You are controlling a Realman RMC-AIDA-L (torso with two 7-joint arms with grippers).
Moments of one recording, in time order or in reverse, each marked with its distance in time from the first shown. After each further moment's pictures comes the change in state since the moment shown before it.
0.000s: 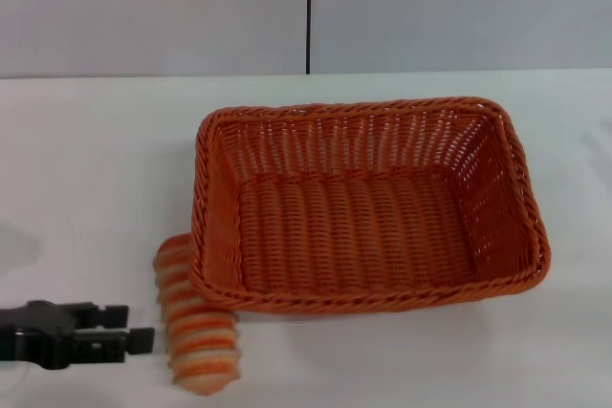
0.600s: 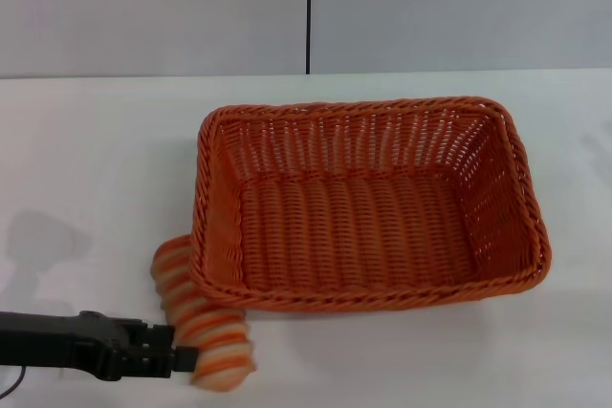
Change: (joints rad) left arm -0.004 0.002 0.270 -0.039 -0.064 -0.141 -0.066; right arm -0.004 0.000 0.001 0.008 0.002 0.003 -0.002
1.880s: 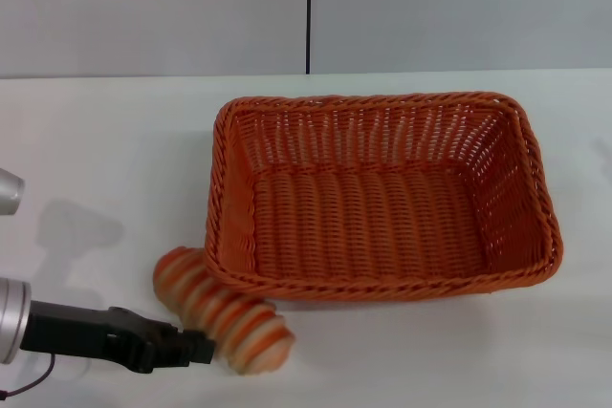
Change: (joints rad) left arm -0.009 0.004 0.166 0.050 -0.054 -0.061 -0.145; right arm -0.001 -0.003 0.024 0.066 0.002 0.009 -0.013
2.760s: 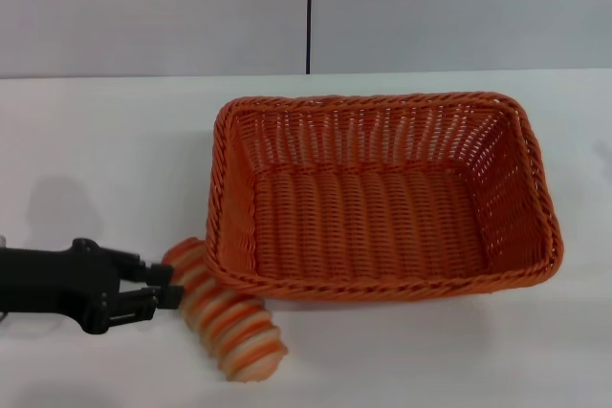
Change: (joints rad) left arm -0.008 0.010 -0.153 0.097 -0.020 0.073 0.371; right arm 0.002 -0.003 0.005 0.023 -0.008 0.002 -0.014
